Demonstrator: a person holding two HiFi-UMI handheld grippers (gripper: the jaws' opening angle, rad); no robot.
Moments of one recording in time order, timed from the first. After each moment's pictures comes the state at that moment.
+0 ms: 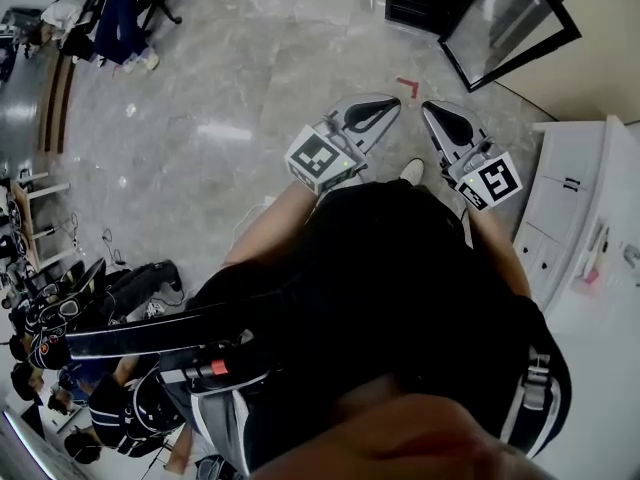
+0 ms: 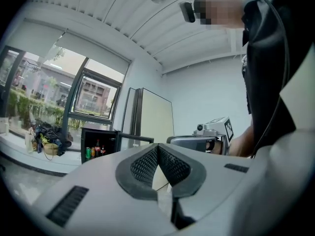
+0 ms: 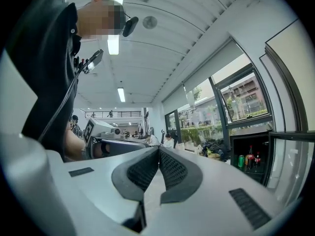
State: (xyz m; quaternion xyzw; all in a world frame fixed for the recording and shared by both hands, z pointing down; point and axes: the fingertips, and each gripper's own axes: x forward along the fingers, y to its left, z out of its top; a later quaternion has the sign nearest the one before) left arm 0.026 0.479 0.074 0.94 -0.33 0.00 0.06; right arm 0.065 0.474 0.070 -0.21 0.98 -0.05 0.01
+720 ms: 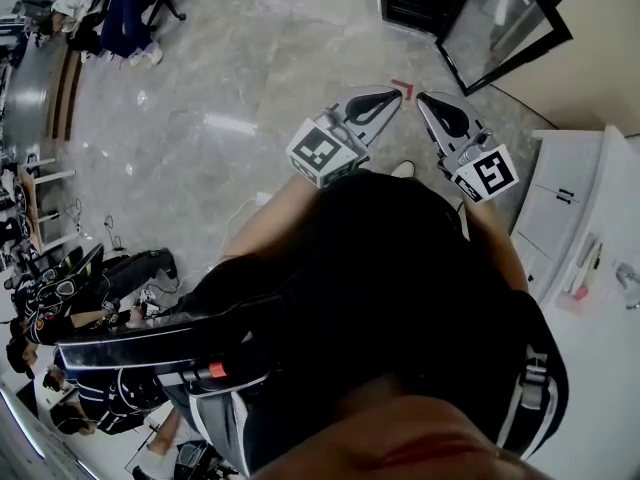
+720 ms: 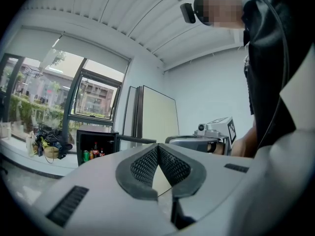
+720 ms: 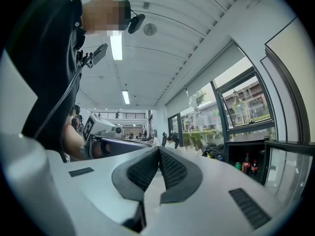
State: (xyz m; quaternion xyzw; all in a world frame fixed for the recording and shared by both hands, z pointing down) left arm 0.107 0.427 0.077 0.93 -0.36 0.01 0.05; right arm 0.134 0.425 0.072 -0.18 0.98 -0.02 0.02
